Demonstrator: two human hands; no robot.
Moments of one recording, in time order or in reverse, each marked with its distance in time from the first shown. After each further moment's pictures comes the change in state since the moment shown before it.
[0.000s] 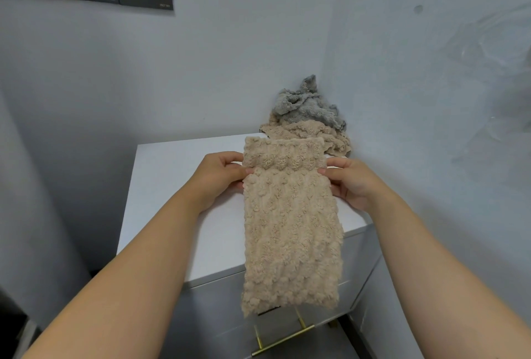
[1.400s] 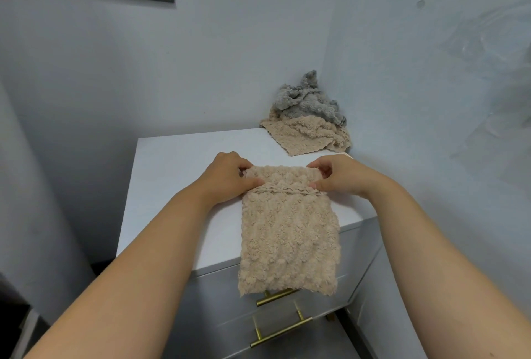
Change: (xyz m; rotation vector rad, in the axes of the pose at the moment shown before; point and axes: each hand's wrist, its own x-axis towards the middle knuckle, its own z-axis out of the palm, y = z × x) left_hand 0.003 -0.004 0.006 0.996 -0.038 0.211; right_hand 0.007 -0.005 -0.003 -1.074 -0.103 -0.155
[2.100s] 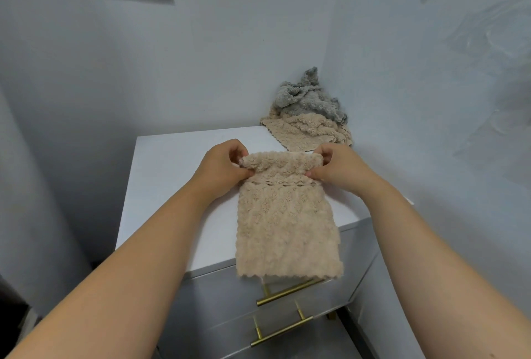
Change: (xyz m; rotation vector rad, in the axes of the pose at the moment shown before) left_hand 0.000 -0.003 -0.001 -0.378 0.212 -0.055; right_hand 0.006 -0.011 0.008 0.177 0.202 0.016
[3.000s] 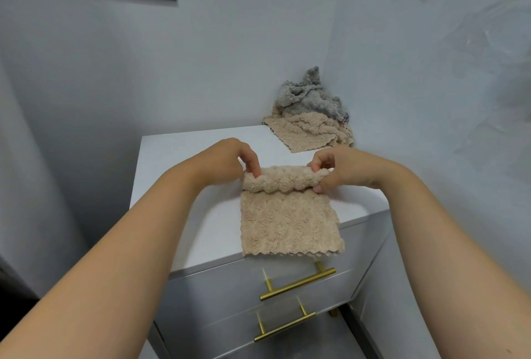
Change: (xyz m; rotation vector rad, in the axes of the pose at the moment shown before) left_hand 0.000 0.029 -0.029 0.360 -0.372 0.071; right_hand -0.017 -0.014 -0.025 -0.093 -0.355 -0.080
